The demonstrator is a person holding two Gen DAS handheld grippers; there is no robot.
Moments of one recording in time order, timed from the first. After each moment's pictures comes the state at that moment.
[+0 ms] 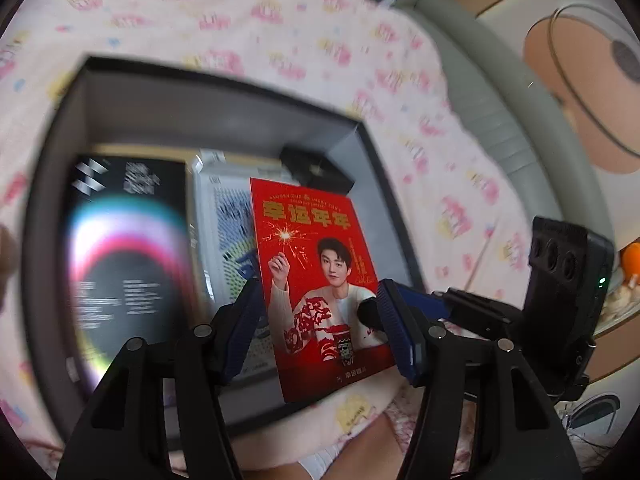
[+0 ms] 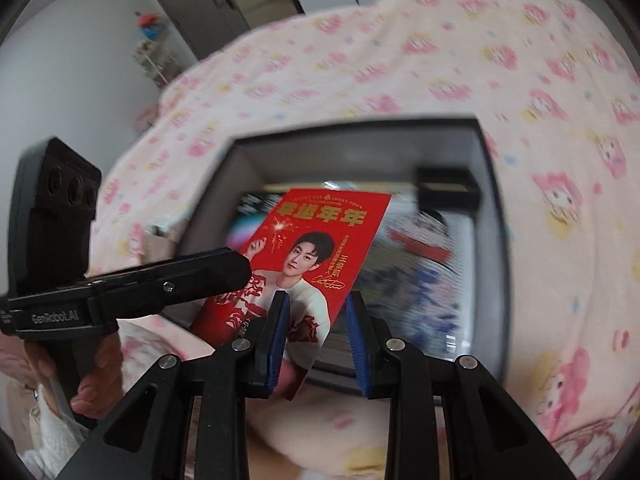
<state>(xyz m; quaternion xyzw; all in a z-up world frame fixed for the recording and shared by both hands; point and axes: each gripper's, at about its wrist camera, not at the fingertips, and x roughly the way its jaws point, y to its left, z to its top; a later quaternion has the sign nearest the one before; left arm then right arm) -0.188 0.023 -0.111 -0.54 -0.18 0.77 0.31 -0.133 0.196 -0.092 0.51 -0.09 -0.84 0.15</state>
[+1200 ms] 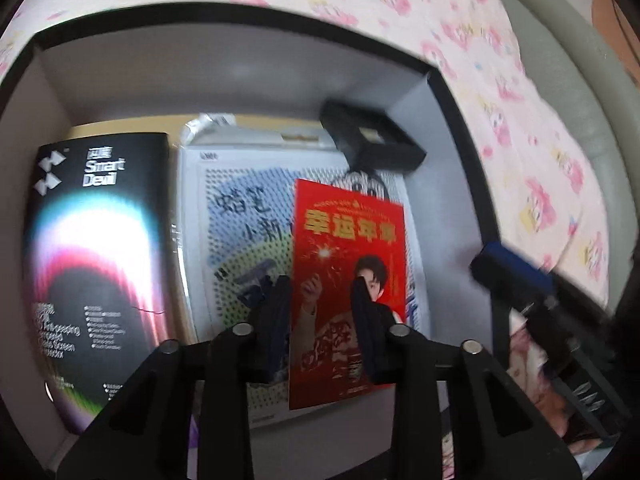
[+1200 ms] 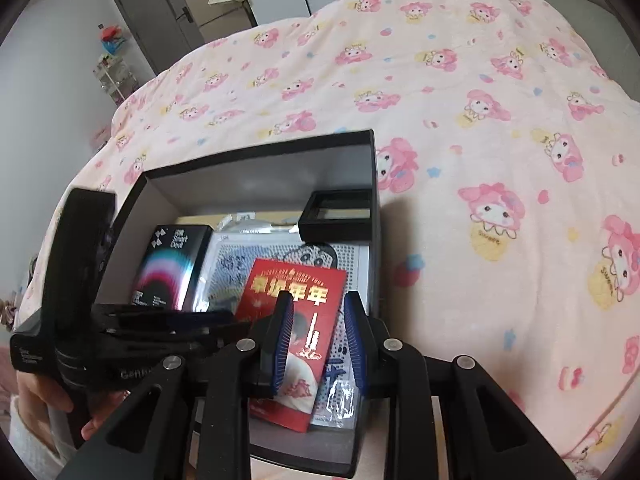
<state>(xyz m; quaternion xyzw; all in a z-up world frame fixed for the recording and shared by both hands) -0.206 0.061 -0.146 -0.60 -0.13 0.76 0.20 -0.162 0.250 -0.098 0.49 -0.09 -0.86 0.09</state>
